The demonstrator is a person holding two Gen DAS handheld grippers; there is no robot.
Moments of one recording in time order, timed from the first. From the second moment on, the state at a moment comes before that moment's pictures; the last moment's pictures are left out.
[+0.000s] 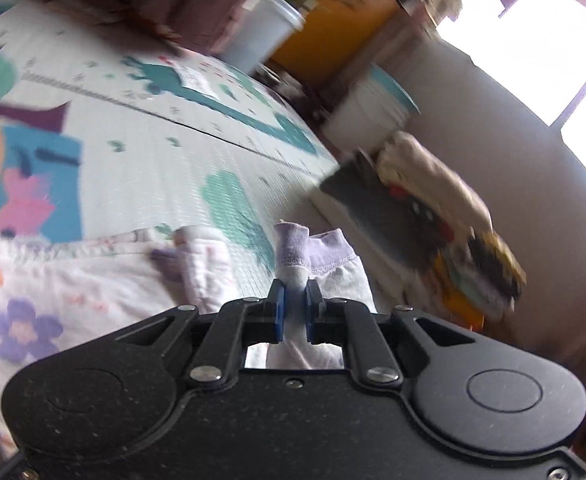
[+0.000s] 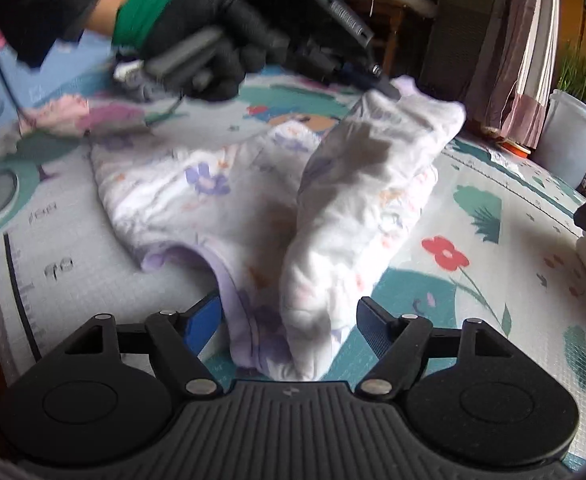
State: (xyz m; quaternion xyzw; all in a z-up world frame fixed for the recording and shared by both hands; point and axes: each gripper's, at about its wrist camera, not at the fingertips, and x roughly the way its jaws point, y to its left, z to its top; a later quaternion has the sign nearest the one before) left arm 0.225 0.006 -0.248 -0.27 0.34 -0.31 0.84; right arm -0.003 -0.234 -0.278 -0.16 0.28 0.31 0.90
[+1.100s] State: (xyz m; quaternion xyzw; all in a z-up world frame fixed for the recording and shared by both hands) left arm 0.251 -0.022 -0.246 -0.06 0.34 -0.26 0.90; right arm -0.026 -0.237 -0.268 -0.18 0.31 0.36 0.86
